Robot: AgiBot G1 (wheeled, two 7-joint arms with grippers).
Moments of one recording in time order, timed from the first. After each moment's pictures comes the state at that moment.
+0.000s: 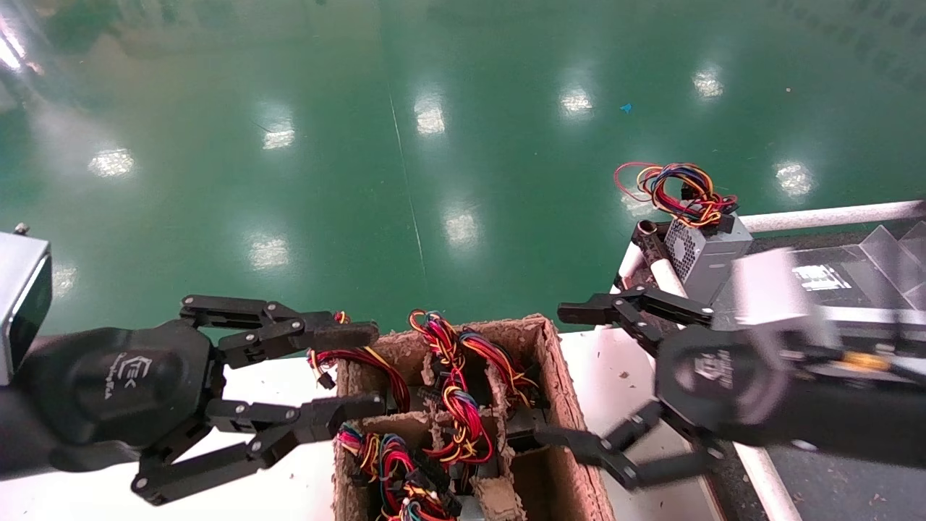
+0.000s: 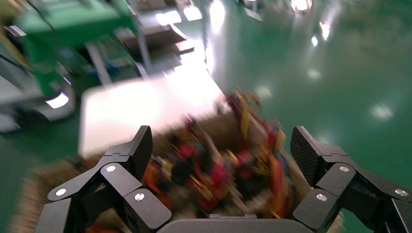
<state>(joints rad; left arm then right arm) -1.09 0.59 0.33 -1.27 0.69 1.47 -0.16 1.18 -0.69 -0.39 1.21 -0.97 -1.41 0.21</state>
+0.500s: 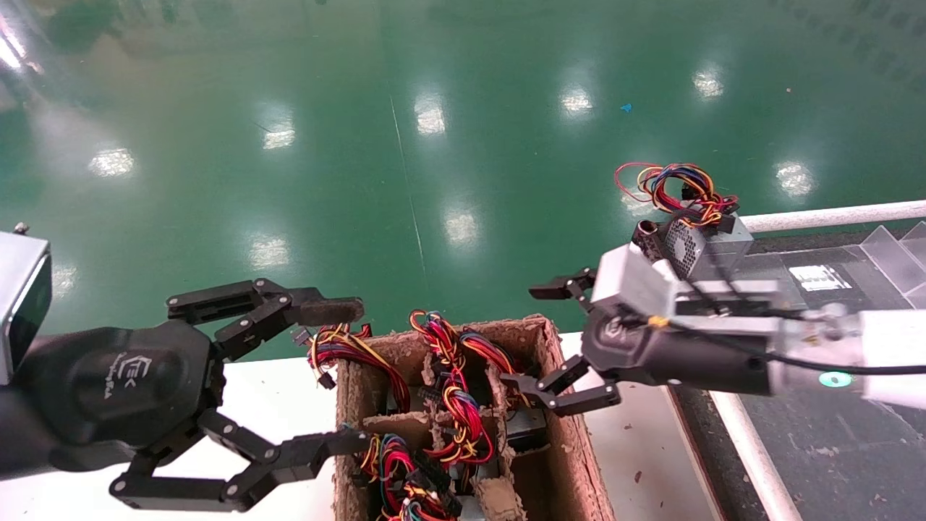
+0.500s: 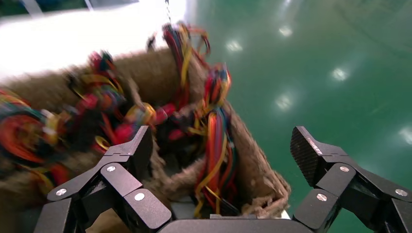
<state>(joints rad) -1.09 0.59 0.33 -1.27 0.69 1.47 -0.16 1.29 -0.86 -0.51 1.14 -1.28 -1.25 0.19</state>
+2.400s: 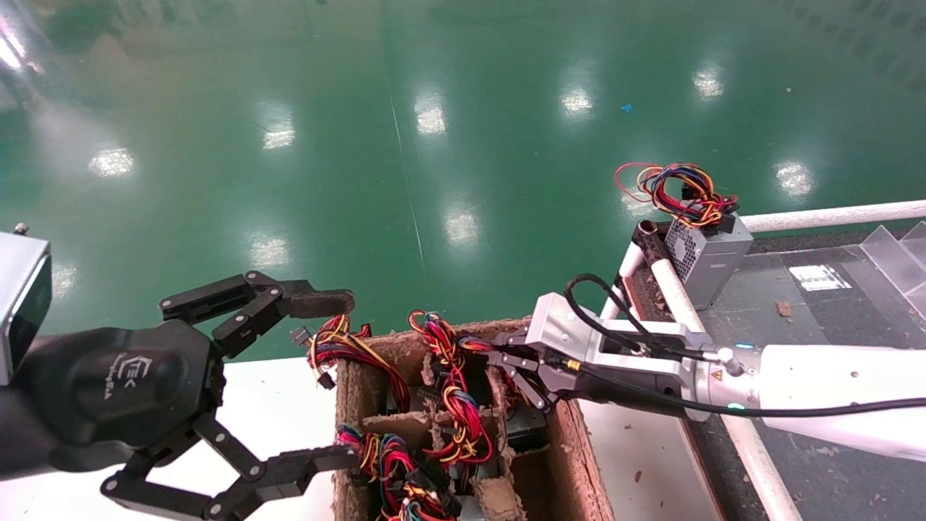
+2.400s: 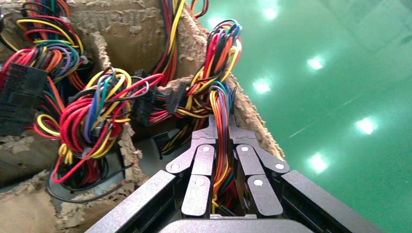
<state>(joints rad) -1.09 0.59 0.34 -1.27 0.69 1.47 -0.16 1.20 -0.92 -0.56 1.28 -1.47 -1.00 0.21</state>
